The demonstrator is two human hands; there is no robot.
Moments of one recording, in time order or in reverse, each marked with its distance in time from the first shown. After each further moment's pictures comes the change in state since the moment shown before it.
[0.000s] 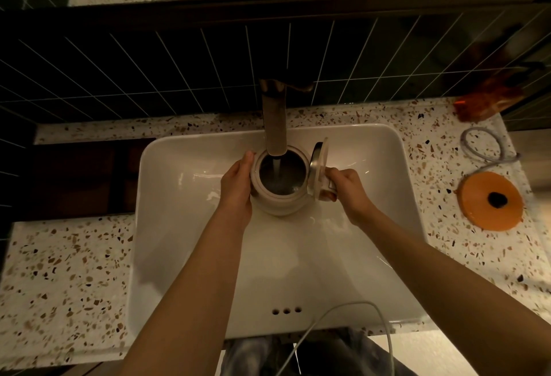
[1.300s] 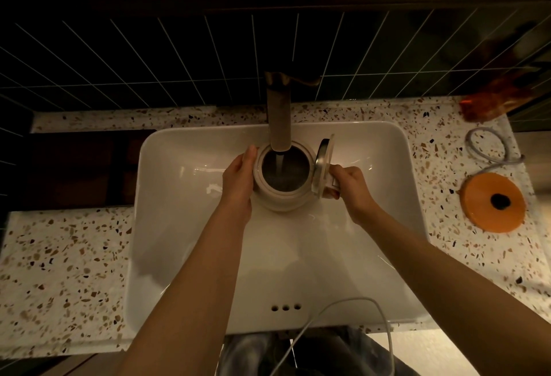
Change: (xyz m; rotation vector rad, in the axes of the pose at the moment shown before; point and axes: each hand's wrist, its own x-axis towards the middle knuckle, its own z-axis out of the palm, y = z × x) left_hand -0.004 0.001 -0.001 0.083 -0.035 0.034; right_hand 0.004 0.006 -0.001 -0.082 0.017 -0.005
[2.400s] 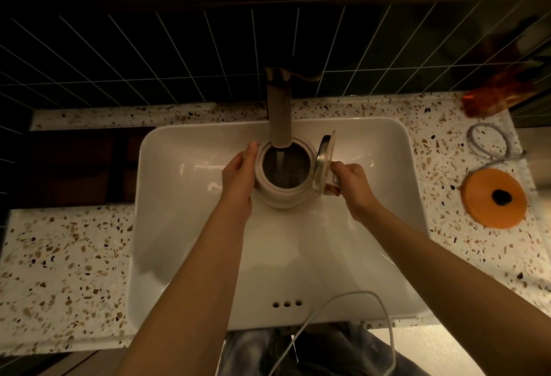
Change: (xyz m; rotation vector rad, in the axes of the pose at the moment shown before) left_hand 0.007 -0.007 -0.003 -0.016 0.041 -0.023; right_hand -0.004 -0.004 0.003 0.076 -0.002 0.015
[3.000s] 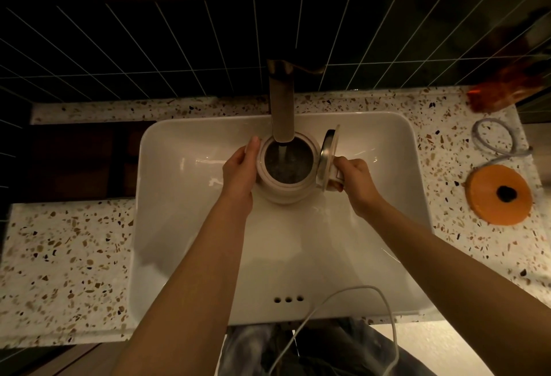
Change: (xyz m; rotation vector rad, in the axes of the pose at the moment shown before) left_hand -0.005 0.003 0.002 -0.003 0.007 -0.003; right_hand 0.001 0.001 0.000 -0.038 0.008 -0.018
